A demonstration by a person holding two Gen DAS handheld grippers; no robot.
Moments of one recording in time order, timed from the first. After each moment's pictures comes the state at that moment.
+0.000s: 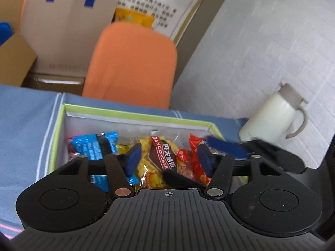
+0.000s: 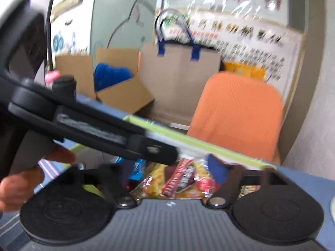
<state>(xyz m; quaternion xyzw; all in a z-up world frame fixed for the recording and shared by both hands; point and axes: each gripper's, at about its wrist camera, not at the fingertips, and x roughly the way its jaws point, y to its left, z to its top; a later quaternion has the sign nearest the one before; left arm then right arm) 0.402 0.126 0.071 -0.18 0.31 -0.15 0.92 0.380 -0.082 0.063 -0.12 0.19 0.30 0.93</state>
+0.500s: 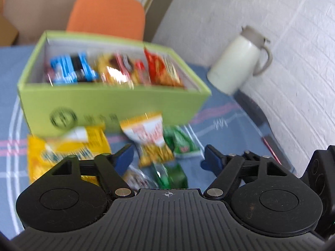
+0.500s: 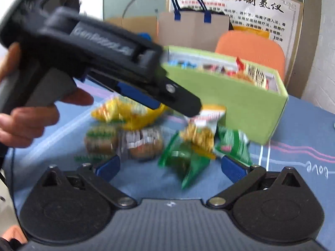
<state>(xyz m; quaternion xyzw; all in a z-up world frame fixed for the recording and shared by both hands) 0.299 0.074 0.023 -0.15 0.38 -0.24 0.88 0.242 -0.111 -0.015 -0.14 0.31 0.31 0.89</state>
